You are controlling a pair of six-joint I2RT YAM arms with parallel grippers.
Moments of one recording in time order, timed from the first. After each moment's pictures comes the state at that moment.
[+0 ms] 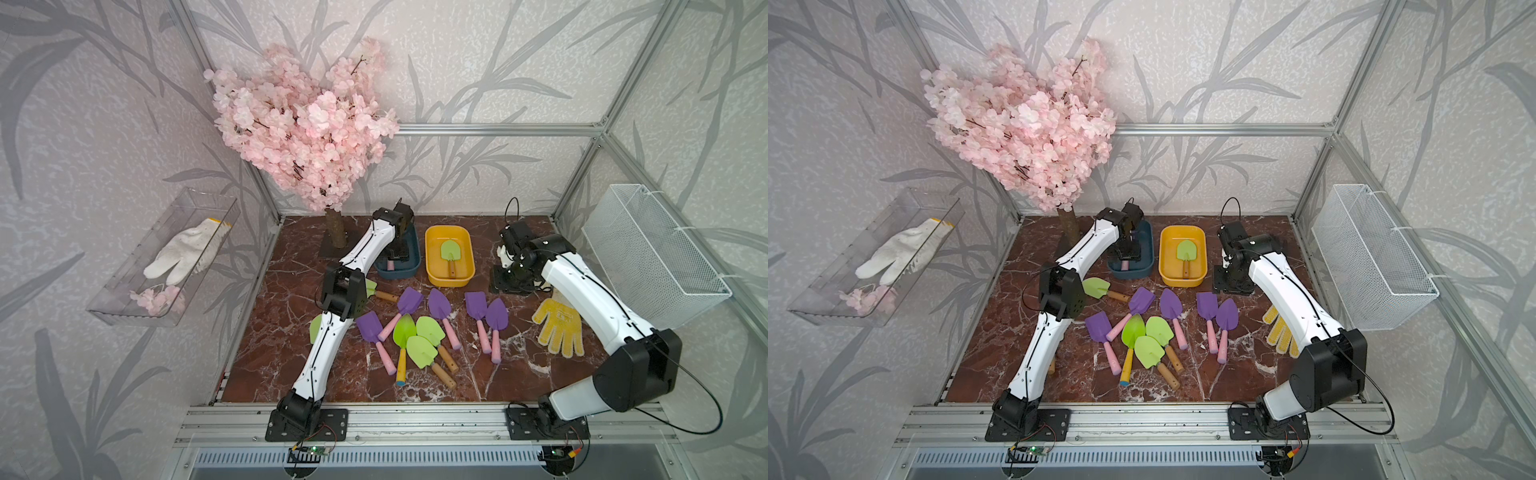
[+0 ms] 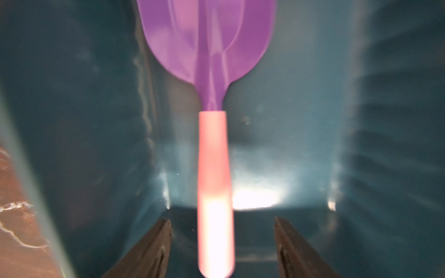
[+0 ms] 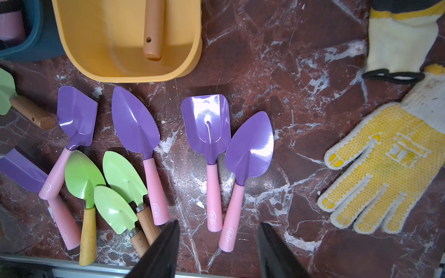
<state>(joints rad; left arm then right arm) -0.42 2.58 2.54 -1.32 -0.11 -0.45 0.30 1.50 1.41 -1.22 -0.04 0.37</state>
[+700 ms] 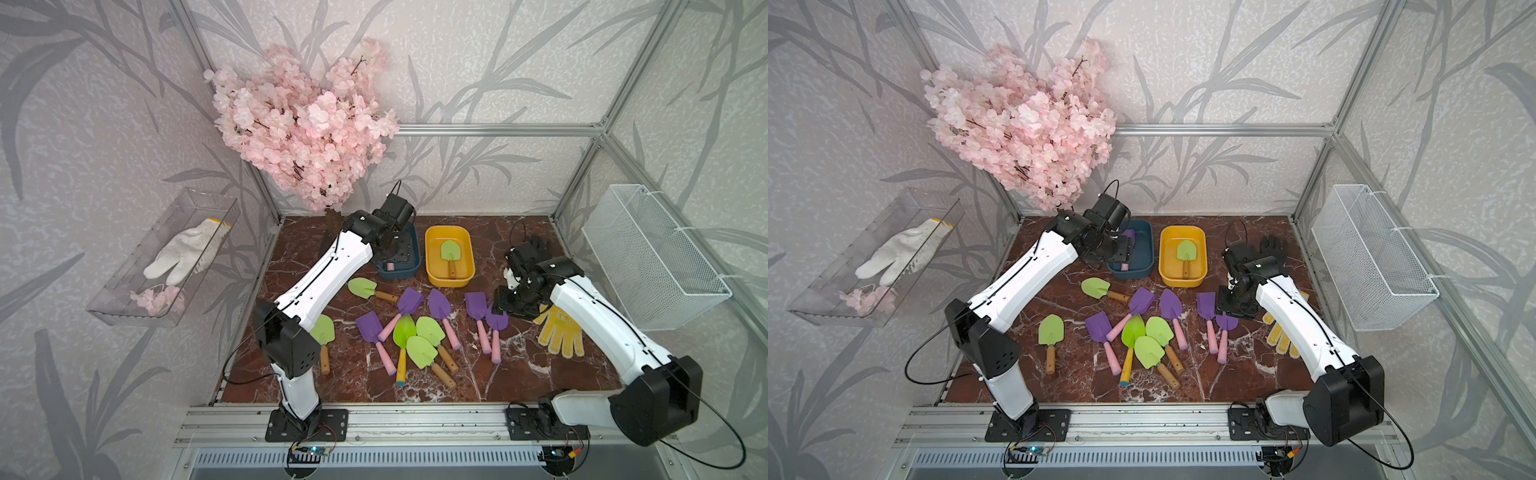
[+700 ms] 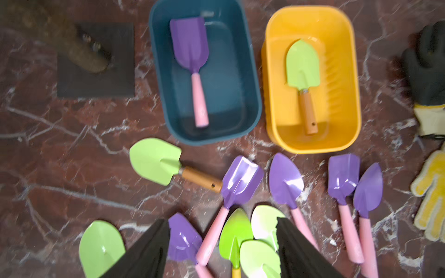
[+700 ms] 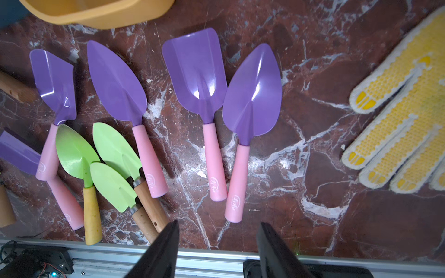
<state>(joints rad) -0.58 1.75 1.85 -1.19 -0.18 -0.50 0.33 1.32 1.17 -1.21 -0.10 0.51</state>
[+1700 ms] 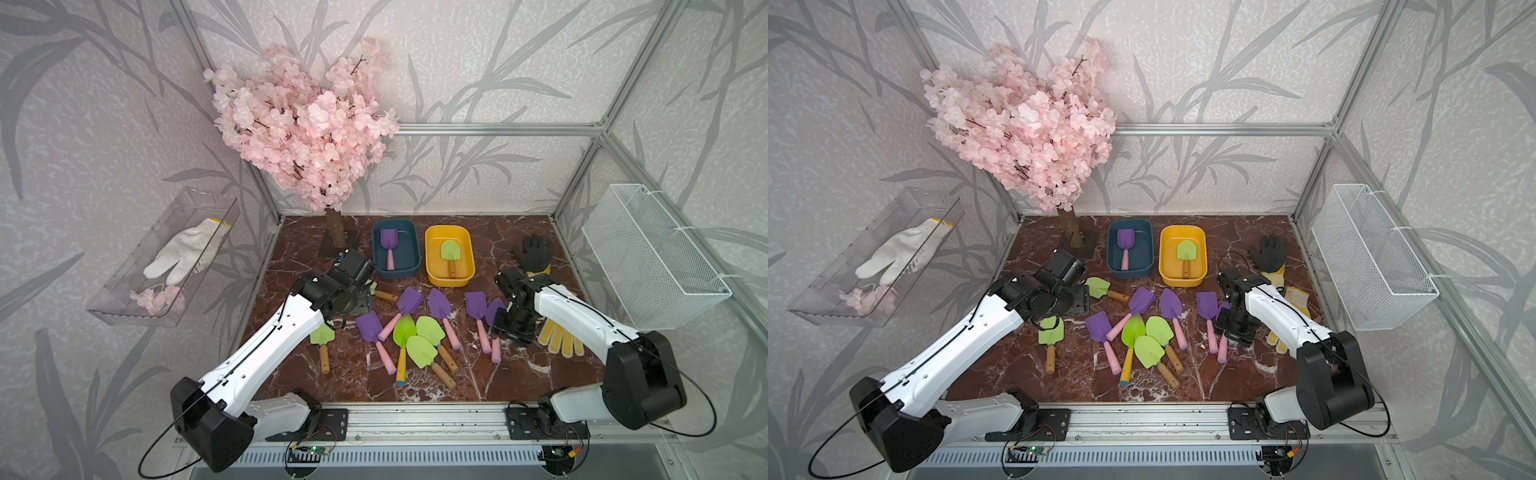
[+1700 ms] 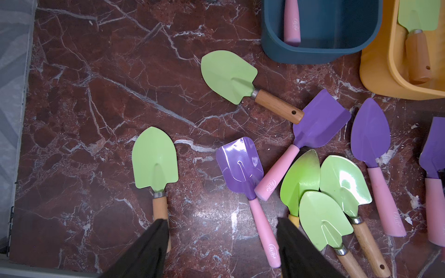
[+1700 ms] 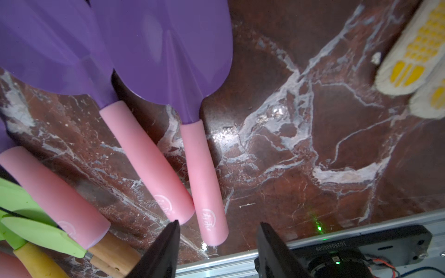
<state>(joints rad) -0.58 1.22 1.21 -1.17 -0.27 -0.66 0.32 1.43 0.93 -1.11 -0.09 0.78</state>
